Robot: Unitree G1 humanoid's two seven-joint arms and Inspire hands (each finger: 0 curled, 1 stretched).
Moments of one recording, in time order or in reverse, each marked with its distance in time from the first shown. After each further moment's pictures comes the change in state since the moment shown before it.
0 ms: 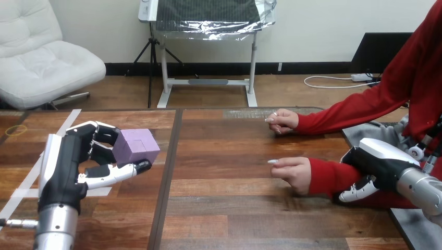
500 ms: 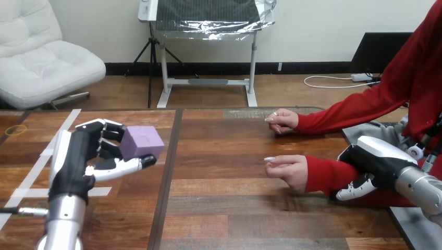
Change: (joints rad) left arm -0.133 -0.004 -0.012 0.196 -0.010 -0.035 -0.016; right arm 0.000 0.000 -0.001 -0.002 0.010 -0.022 0.009
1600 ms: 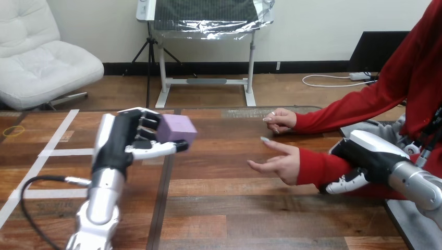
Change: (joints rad) left arm -0.286 -0.084 -0.088 0.346 0.019 -0.001 0.002; right arm 0.000 0.013 0.000 -0.054 0.050 -0.017 0.018
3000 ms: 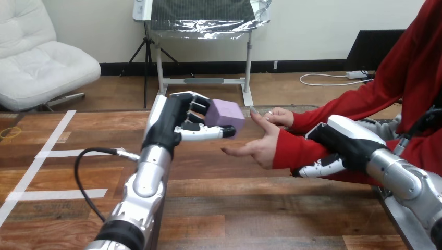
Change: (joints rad) left arm -0.221 -0.136 -0.053 0.238 0.012 -0.047 0.004; right arm -0.015 0.066 -0.011 -0.095 0.025 0.020 0.002
